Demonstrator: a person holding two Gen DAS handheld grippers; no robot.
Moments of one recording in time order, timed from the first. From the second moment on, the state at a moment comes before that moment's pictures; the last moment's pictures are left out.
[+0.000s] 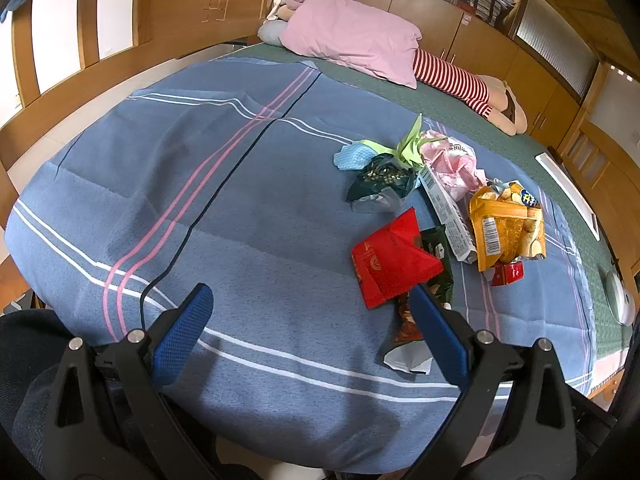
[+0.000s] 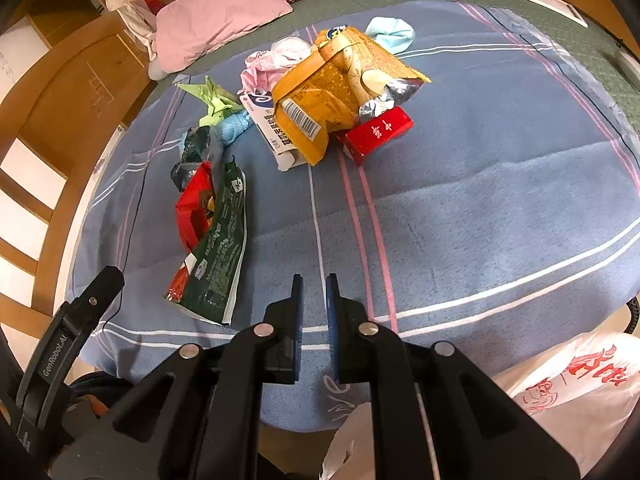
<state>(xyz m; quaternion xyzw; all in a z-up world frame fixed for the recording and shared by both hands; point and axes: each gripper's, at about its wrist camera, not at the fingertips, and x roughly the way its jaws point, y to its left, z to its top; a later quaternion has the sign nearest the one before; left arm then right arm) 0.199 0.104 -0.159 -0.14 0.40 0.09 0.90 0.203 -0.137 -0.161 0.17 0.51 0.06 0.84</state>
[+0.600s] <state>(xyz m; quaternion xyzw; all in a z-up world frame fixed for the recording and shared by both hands) 0.201 0.111 -0.164 -0.17 0.41 0.10 0.89 0.199 -0.143 -0.140 0.16 0.48 0.06 0.86</state>
